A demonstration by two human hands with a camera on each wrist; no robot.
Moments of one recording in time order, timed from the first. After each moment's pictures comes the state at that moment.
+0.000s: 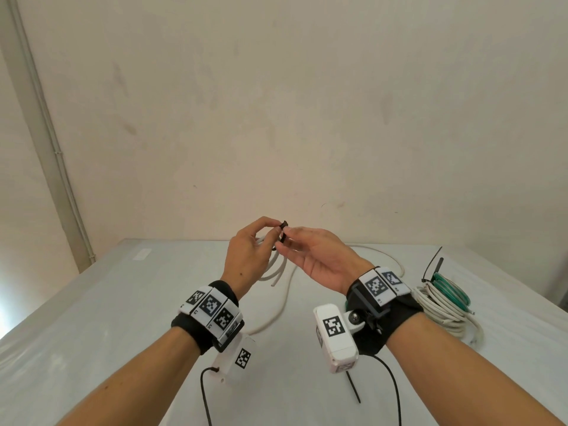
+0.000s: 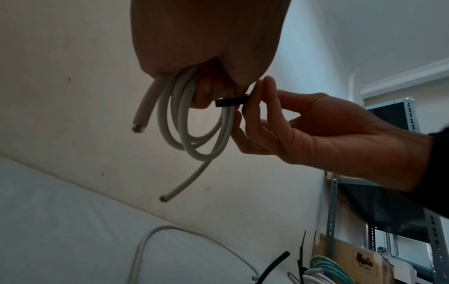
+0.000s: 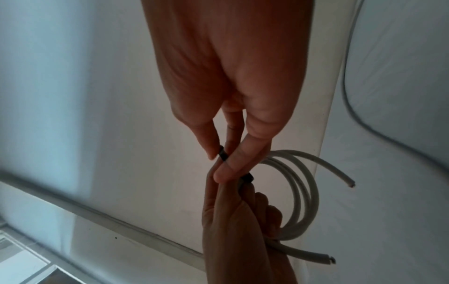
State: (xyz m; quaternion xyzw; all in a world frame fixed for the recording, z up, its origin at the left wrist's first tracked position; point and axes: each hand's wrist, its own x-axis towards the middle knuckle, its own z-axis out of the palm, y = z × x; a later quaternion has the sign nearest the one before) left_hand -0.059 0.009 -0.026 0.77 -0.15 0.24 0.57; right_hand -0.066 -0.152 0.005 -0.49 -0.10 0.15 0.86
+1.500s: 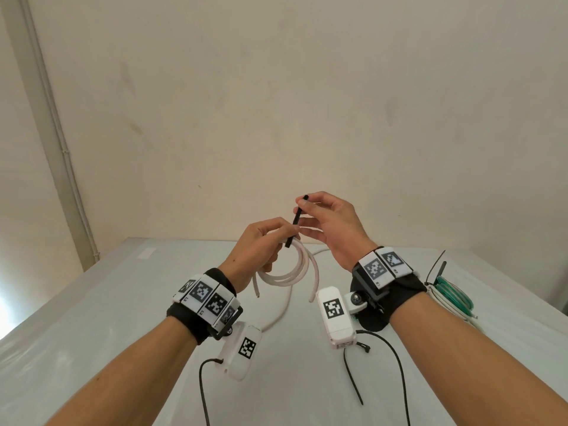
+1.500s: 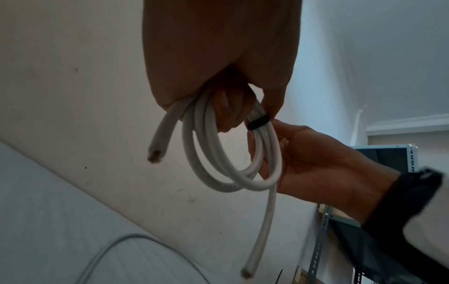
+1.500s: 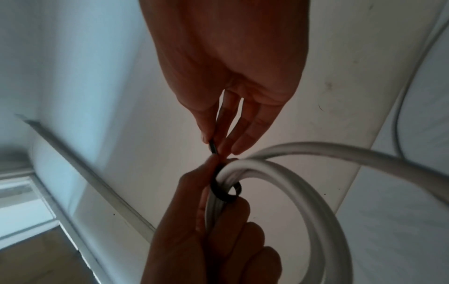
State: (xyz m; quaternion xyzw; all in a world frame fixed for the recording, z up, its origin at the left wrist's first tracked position) left_hand -0.082 0.009 0.007 0.74 -0.15 0.04 0.65; right_hand -0.057 -0.159 0.040 -0.64 -0.13 -0.06 0.75
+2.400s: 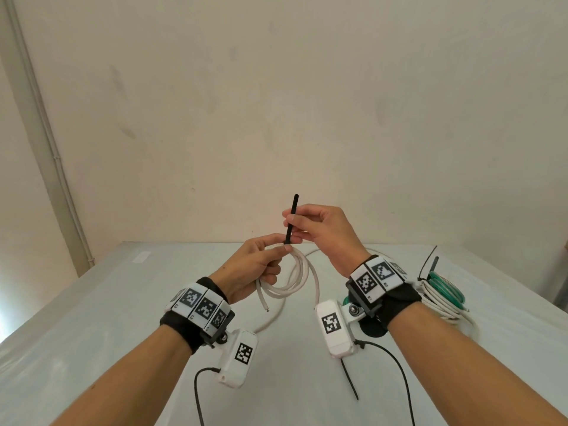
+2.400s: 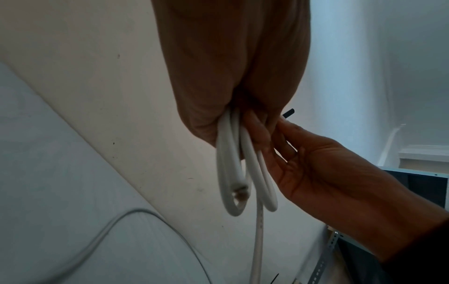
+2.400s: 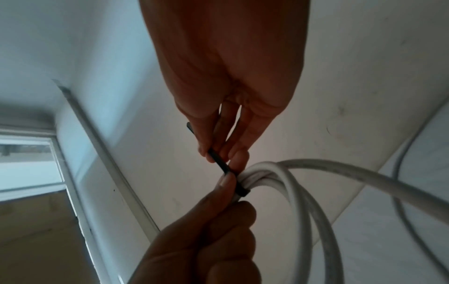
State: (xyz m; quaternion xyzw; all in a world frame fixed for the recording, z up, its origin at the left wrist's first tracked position) left_hand -0.072 0.010 -0.017 0.65 -0.16 -0.12 0.74; right_hand -0.063 -0.165 0.025 -0.70 -0.18 -0.09 0.68
